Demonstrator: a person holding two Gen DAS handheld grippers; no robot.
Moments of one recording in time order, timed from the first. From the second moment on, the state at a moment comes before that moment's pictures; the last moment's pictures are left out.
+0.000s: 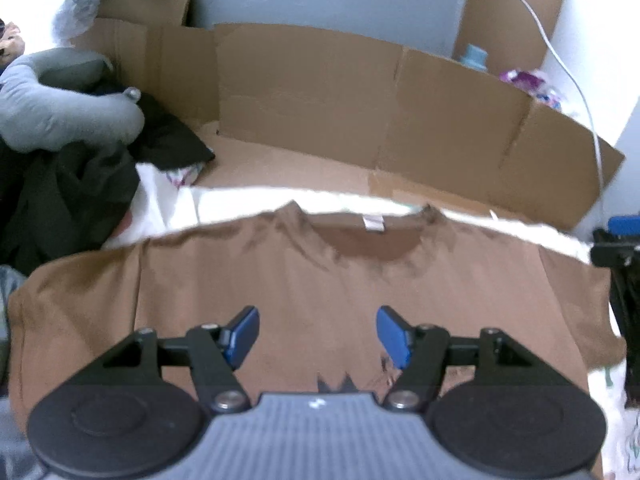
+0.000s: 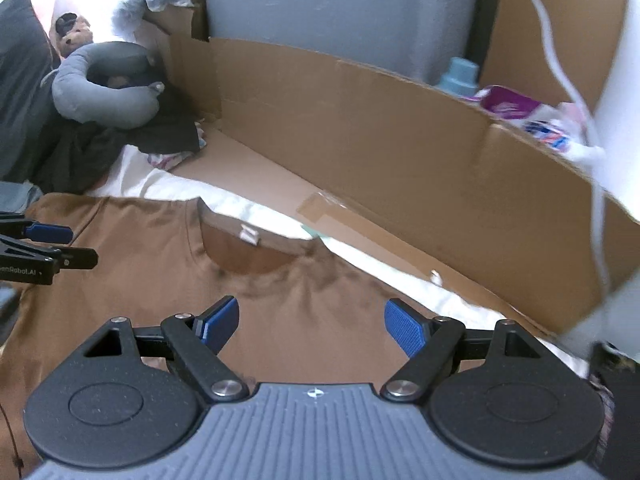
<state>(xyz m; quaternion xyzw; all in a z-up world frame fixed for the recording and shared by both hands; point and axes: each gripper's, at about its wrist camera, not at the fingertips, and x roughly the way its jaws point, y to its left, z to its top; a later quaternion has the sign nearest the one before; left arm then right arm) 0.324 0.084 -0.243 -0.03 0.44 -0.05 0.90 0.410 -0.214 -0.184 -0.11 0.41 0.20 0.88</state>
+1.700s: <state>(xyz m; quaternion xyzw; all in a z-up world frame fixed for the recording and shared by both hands) -0.040 0.296 -0.085 -0.06 0.34 0.06 0.94 0.213 -0.309 -0.082 -0.05 0.40 0.13 0.91</state>
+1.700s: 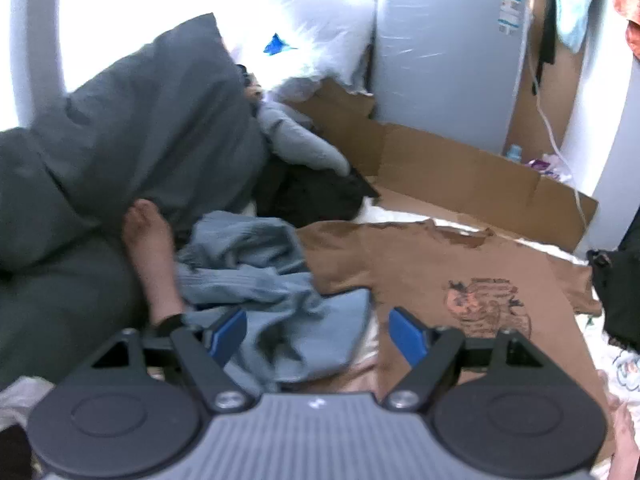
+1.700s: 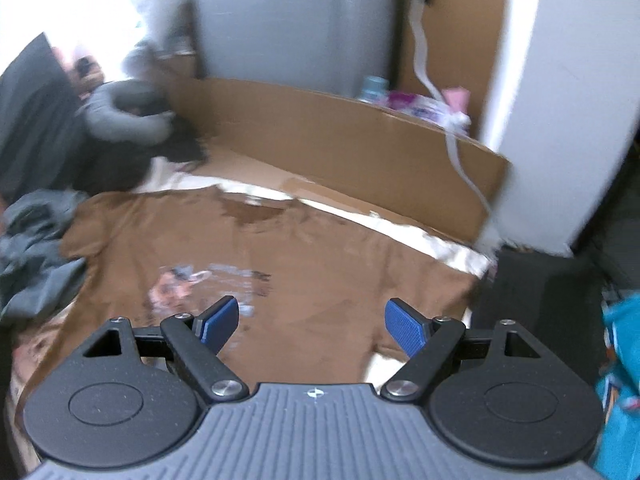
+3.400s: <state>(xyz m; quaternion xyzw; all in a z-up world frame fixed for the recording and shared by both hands) 0.180 0.109 -0.294 -0.10 0.39 -0.07 0.91 0.399 -0.391 -0.323 0.00 0.46 -0.03 0.89</state>
